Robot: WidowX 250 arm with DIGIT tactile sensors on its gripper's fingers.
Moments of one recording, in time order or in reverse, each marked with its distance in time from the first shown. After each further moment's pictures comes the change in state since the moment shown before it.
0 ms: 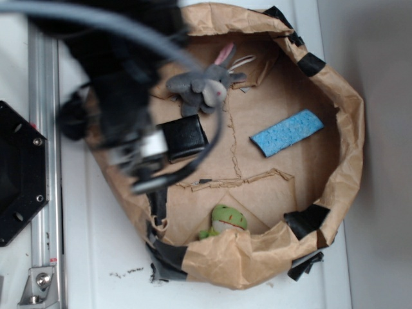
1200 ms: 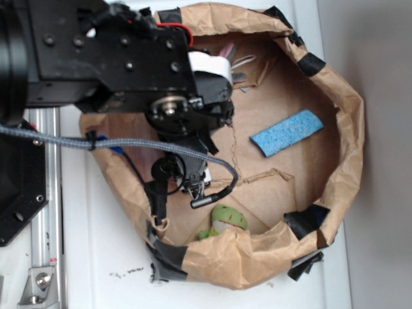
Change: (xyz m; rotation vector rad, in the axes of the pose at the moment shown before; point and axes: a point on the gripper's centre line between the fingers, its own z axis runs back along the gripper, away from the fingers) arm 0.015 0.001 -0.122 0.090 -0.026 0.032
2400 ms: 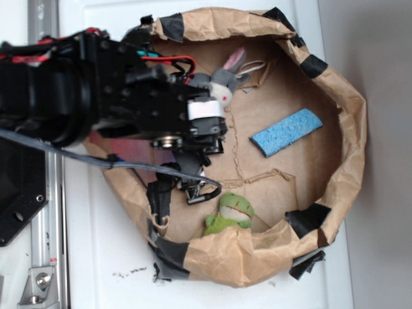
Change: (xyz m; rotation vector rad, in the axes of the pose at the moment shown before) arm 0.003 0.010 -0.065 0.087 -0.033 -0.052
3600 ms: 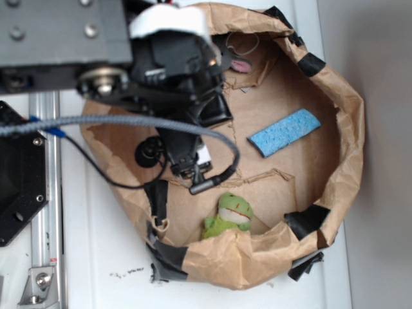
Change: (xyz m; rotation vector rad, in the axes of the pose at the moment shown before) arm 0.005 0.008 0.130 -0.043 -0.088 0.123
